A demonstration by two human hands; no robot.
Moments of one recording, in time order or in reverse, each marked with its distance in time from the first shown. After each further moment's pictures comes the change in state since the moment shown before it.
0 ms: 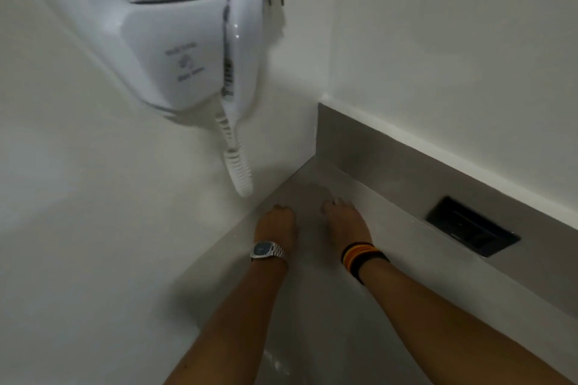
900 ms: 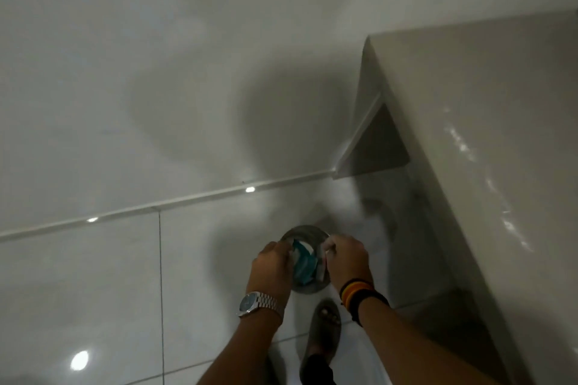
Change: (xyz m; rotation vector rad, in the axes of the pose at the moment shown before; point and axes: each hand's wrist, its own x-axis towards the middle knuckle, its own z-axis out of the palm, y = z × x) left_hand -0.449 -0.147 0.288 -0.580 0.083 -0.658; right_hand -0.330 -0.120 0.323 0.242 -0.398 -0.003
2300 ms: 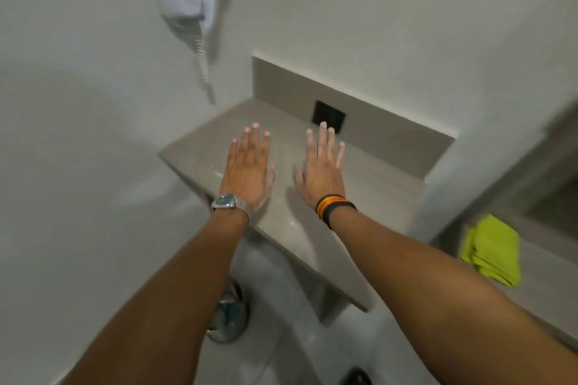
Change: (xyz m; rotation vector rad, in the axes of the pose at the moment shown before) left_hand -0.129 0.368 -0.132 0.447 0.271 1.098; right_hand -0.227 0.037 -0.356 -0.292 0.822 0.076
